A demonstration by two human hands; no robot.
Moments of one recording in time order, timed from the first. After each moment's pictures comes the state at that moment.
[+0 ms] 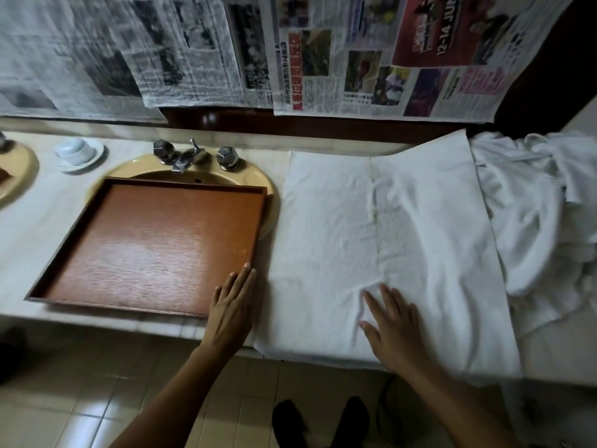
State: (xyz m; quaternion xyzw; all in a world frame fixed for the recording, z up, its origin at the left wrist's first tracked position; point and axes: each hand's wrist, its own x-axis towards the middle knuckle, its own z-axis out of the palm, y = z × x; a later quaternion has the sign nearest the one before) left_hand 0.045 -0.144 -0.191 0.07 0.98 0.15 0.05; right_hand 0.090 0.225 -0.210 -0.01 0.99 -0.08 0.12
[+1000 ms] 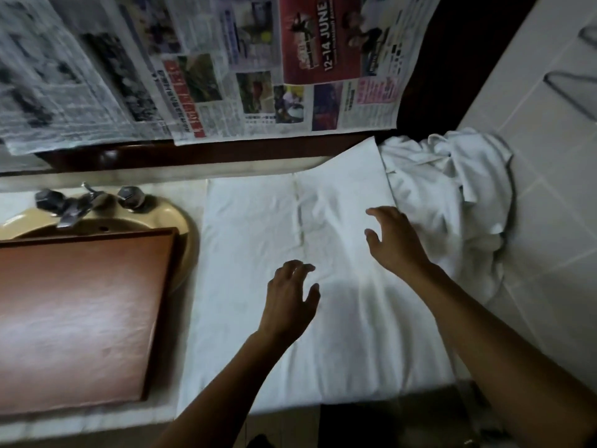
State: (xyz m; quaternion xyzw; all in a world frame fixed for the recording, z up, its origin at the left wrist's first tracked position) left_hand -0.030 0.109 -0.122 0.18 0.92 0.34 0.00; right_hand -0.067 0.366 -0.082 0.06 0.97 -0.22 -0.10
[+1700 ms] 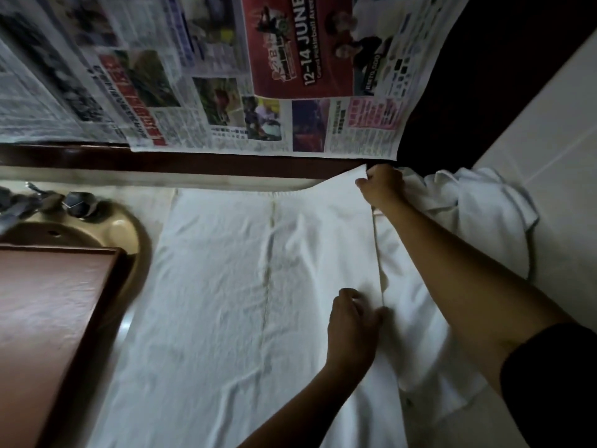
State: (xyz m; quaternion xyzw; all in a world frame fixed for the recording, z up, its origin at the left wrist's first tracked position) left_hand -0.074 0.338 -0.119 -0.07 0.81 0.55 0.17; right_hand -0.323 0.473 -0.073 0.21 0.94 -0.28 -0.01
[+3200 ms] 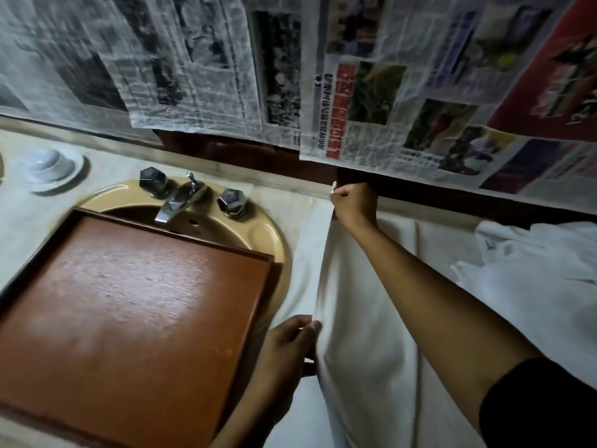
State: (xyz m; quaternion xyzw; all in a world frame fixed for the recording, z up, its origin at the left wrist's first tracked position) left_hand -0.118 -0.034 -0.097 -0.26 0.61 0.72 0.18; right_hand -0.394 0.087 -0.123 0.13 0.89 -0.43 -0.02
